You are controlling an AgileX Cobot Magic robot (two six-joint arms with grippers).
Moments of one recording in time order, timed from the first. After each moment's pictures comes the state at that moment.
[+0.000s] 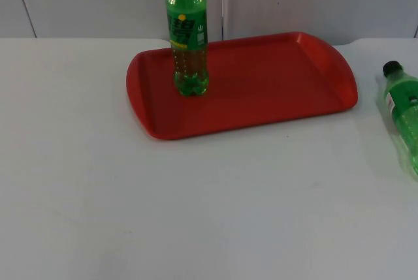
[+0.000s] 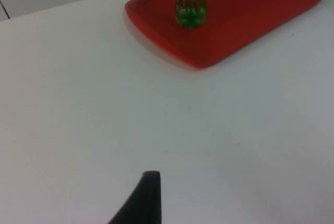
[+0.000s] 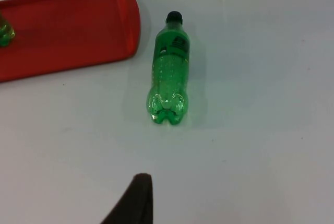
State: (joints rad) right arm 0.10 0.00 -0.52 -0.07 1.08 0.08; left arm -0.34 0.00 -0.50 -0.05 1.08 0.07
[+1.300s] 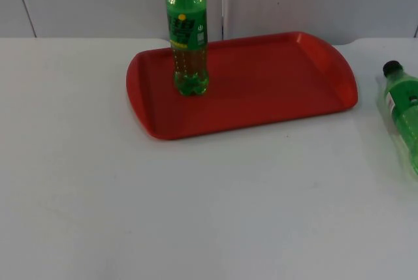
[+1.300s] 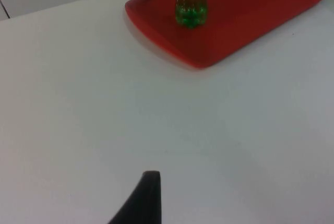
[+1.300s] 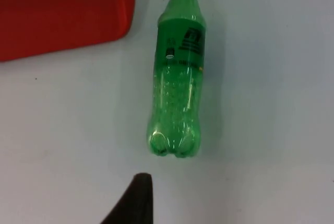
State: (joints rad) right arm 0.10 1.17 -1.01 -0.07 0.86 0.07; left arm -0.34 0.00 -0.50 -0.05 1.08 0.07
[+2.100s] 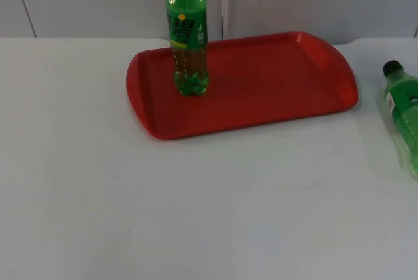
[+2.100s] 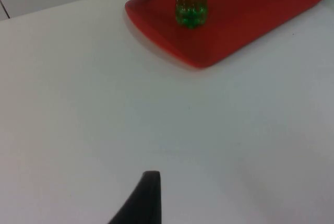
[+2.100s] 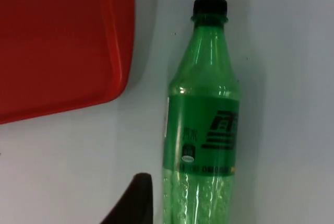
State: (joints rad) right arm 0.10 1.88 -1.57 -0.04 0.92 0.06; left arm -0.34 0.00 -0.50 -0.05 1.08 0.07
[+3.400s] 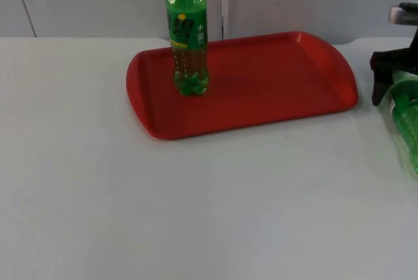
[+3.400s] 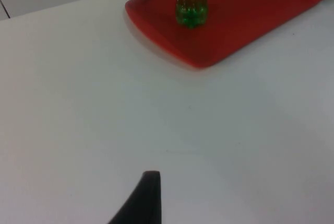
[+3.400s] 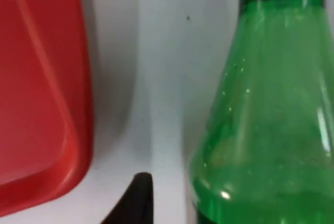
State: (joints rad) right arm 0.10 2.35 -1.79 -0.02 0.87 0.19; left arm -0.34 0.00 -0.50 -0.05 1.08 0.07
